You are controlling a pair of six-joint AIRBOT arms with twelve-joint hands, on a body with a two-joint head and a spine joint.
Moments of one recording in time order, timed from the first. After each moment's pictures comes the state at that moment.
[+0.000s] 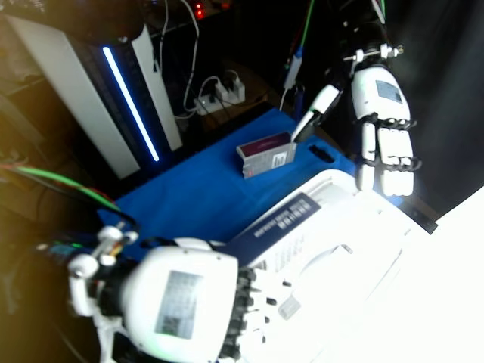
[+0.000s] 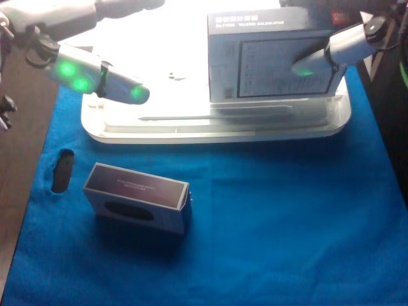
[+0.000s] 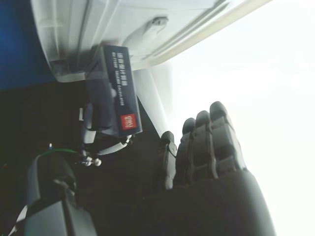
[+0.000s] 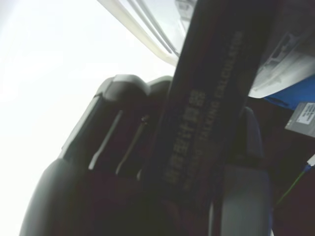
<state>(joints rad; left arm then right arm) 0.51 -1.05 1.45 0.69 -0.48 0.24 -0.48 -1.21 1.61 -0.57 0.55 -0.04</state>
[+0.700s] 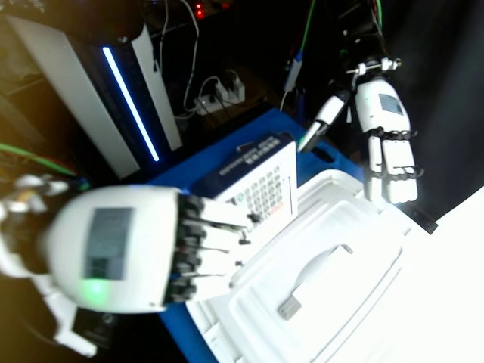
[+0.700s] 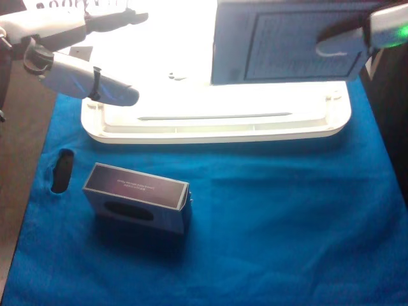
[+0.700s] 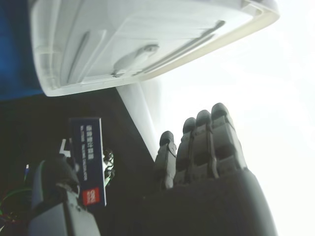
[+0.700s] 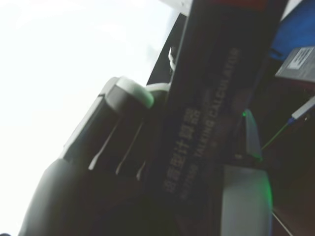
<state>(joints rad) 0.55 -1.07 1.50 0.60 -0.42 0.29 -0.45 -1.01 1.40 -0.51 0.72 -0.10</state>
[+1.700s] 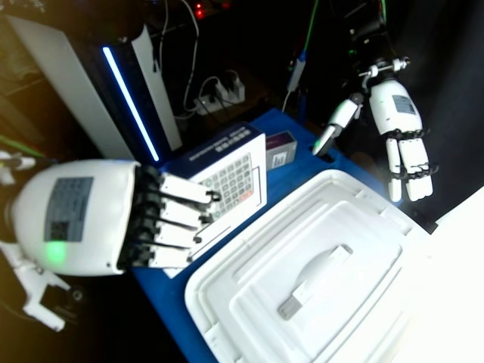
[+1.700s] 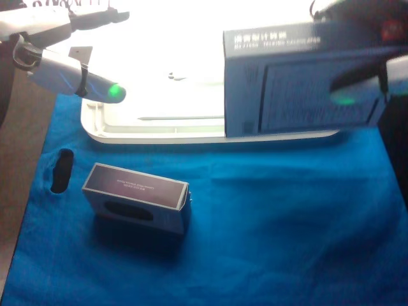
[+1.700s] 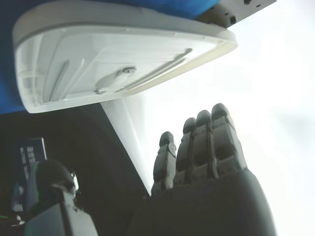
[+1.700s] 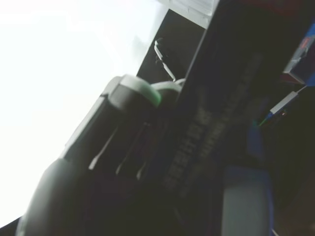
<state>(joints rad) 0.55 -1.07 1.54 0.55 -0.38 0.29 -0.57 -0.91 1.24 -0.50 0.74 -0.18</state>
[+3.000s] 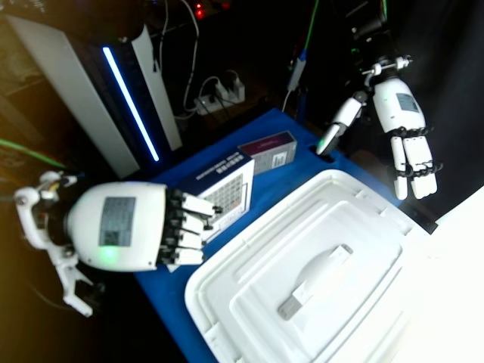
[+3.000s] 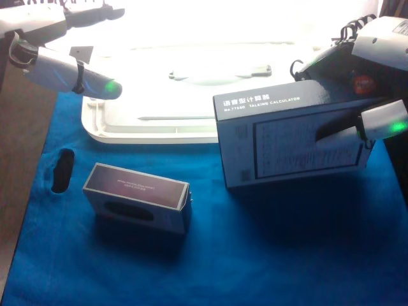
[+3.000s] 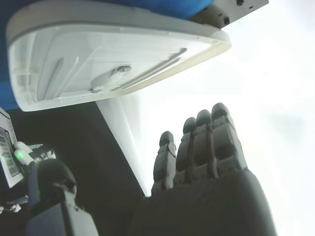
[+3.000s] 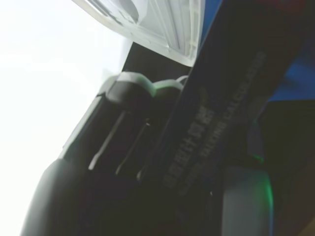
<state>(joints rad) 0.55 -1.06 1.53 0.55 -0.38 0.29 -0.67 -0.99 1.27 -0.48 0.72 -0.20</state>
